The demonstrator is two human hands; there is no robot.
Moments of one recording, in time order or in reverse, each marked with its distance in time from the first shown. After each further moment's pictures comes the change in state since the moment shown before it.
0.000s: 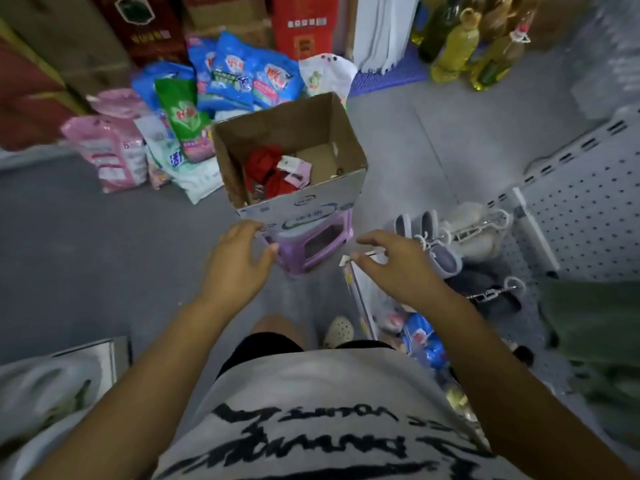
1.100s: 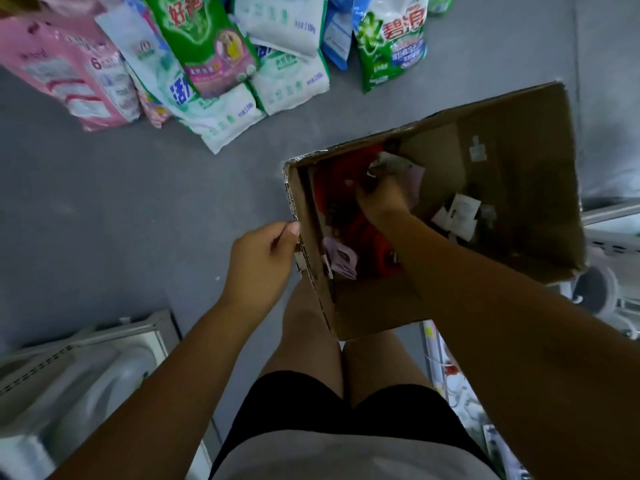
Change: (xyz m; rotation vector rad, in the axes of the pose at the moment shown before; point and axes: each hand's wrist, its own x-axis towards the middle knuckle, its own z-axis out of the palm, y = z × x) left_hand 0.340 -0.196 -0.011 -0.368 -0.211 -0.413; right_hand 0.494 -0.008 0.254 -0.010 -0.229 0.569
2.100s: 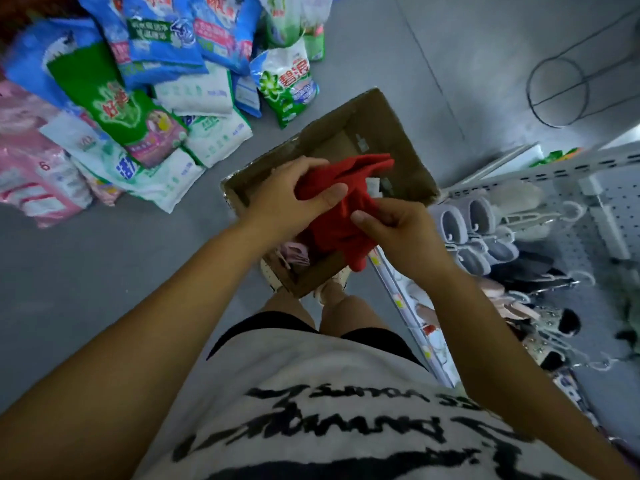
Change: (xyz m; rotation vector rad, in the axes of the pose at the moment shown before) left_hand -0.041 0.149 0.004 0.089 -0.488 0.410; right_hand -0.278 0.025 -0.138 0.500 0.246 -0.300
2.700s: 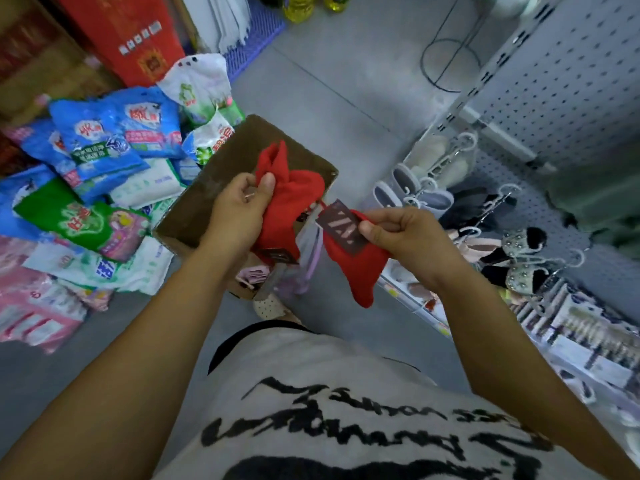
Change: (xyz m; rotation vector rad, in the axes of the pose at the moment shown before) left_hand -0.048 0.057 0.094 -0.186 0.083 0.041; right_hand -0.153 0.065 -0.082 0.541 0.236 0.119
